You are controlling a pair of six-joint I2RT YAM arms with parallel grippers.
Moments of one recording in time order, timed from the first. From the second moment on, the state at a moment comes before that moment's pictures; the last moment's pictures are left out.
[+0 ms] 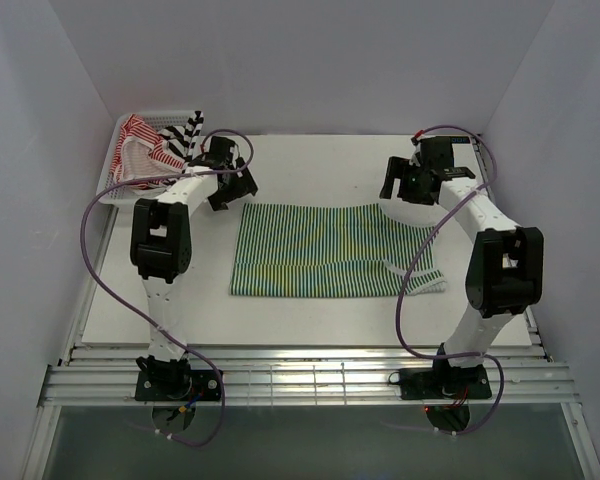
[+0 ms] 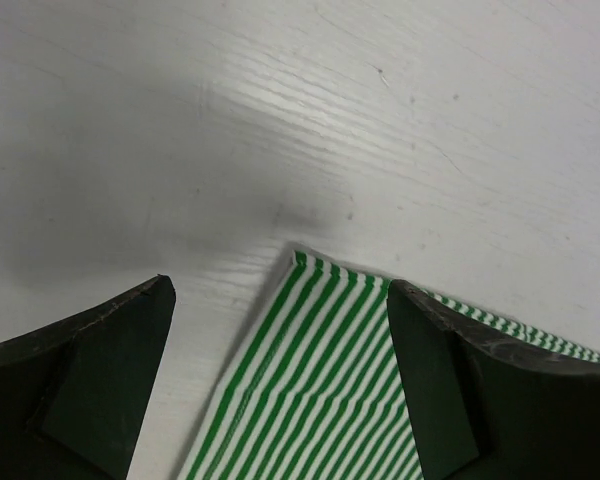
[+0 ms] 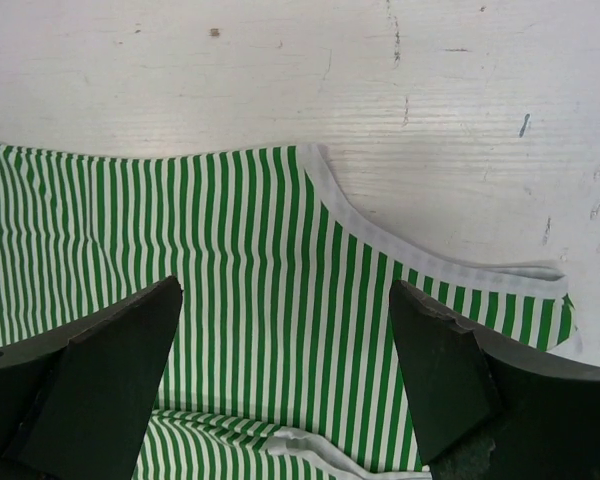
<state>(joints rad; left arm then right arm) -0.21 2.14 1.69 -0.54 -0.07 -0.60 0.13 1.73 1.36 -0.45 -0.16 0.22</state>
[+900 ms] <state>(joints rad) -0.22 2.24 1.74 -0.52 -0.02 -0.55 0.14 1.84 1.40 -0.47 -0.12 0.22</state>
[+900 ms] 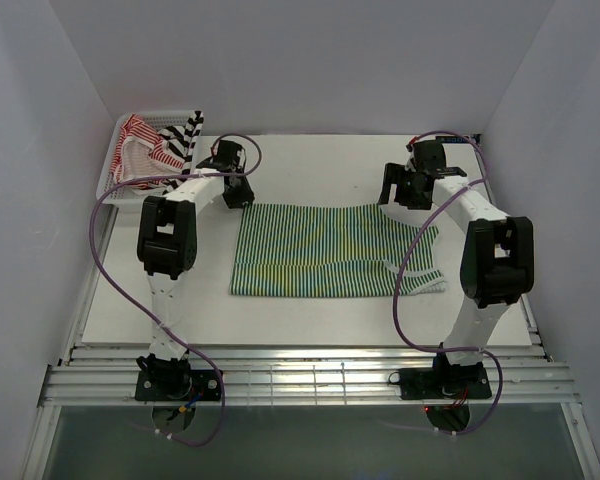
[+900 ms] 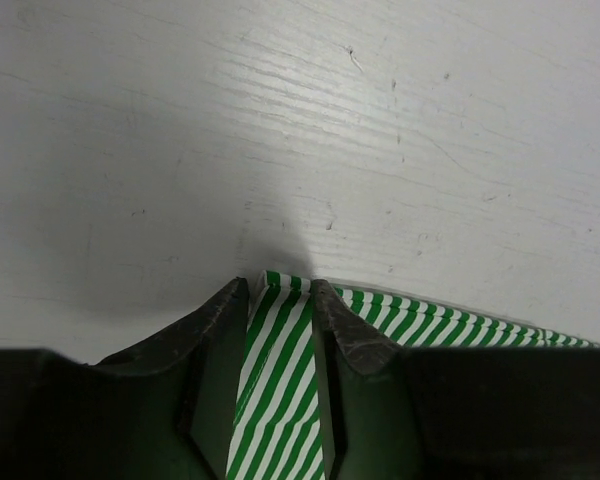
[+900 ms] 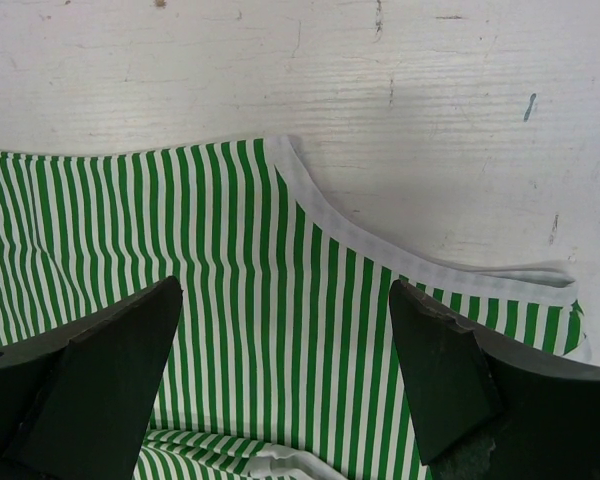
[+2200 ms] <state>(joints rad) -0.25 2.19 1.64 -0.45 -0.08 -0.54 0.18 2.20 1.68 -0.46 -0.14 0.23</state>
